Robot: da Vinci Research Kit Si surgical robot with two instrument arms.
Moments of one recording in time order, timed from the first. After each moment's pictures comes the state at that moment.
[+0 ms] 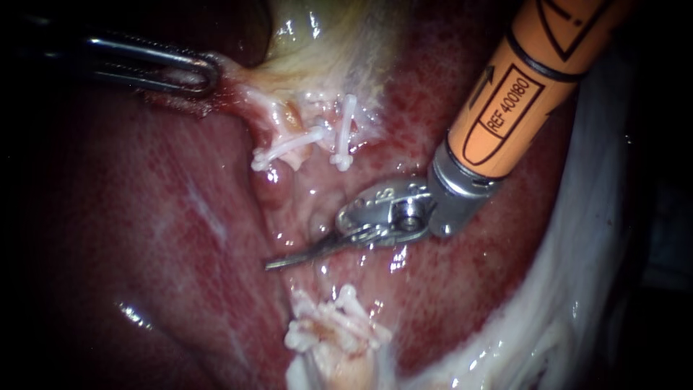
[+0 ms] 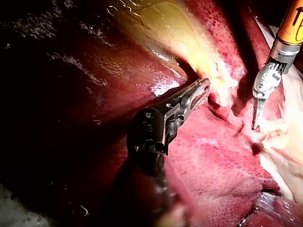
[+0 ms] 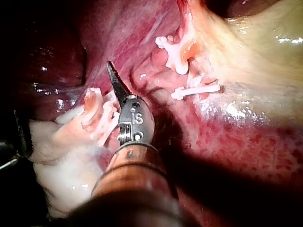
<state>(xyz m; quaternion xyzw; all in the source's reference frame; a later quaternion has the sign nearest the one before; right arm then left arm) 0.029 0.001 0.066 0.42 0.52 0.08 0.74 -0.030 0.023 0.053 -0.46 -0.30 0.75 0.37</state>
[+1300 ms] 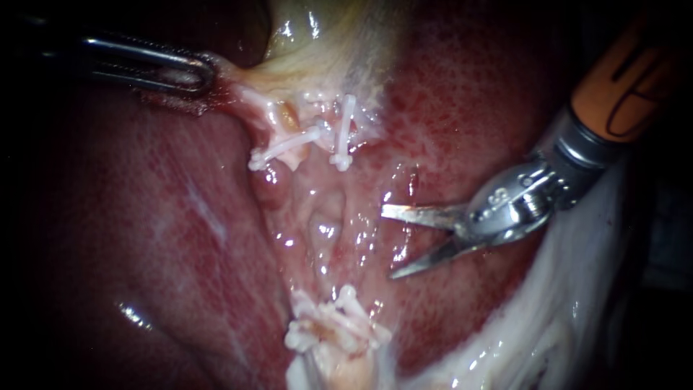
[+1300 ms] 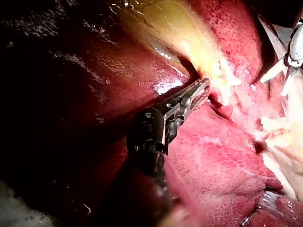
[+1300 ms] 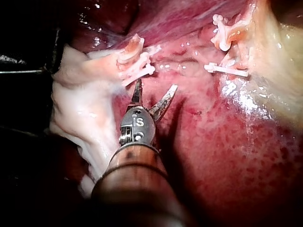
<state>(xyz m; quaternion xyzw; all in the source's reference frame) 0.015 0.001 0.061 0.09 0.43 0.05 0.90 -0.030 0.024 0.053 -0.46 -0.30 0.75 0.36</state>
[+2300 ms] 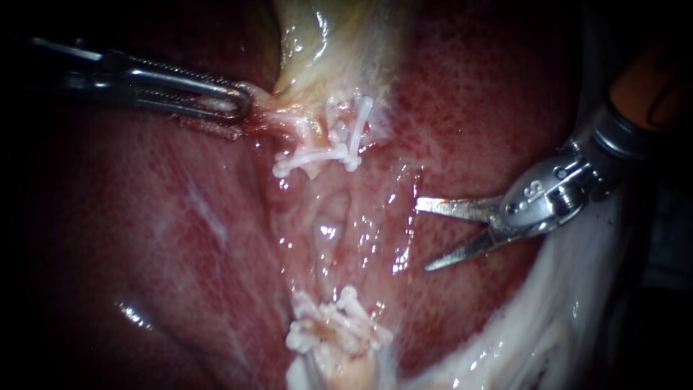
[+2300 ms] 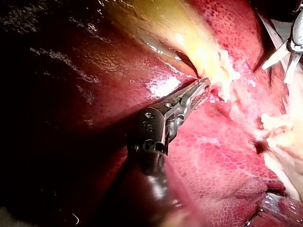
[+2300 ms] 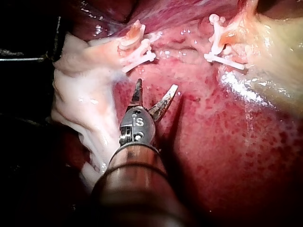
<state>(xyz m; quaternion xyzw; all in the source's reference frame) 0.013 0.002 0.061 0.10 0.43 0.05 0.89 -0.033 0.022 0.058 -0.46 -0.30 0.76 0.36</state>
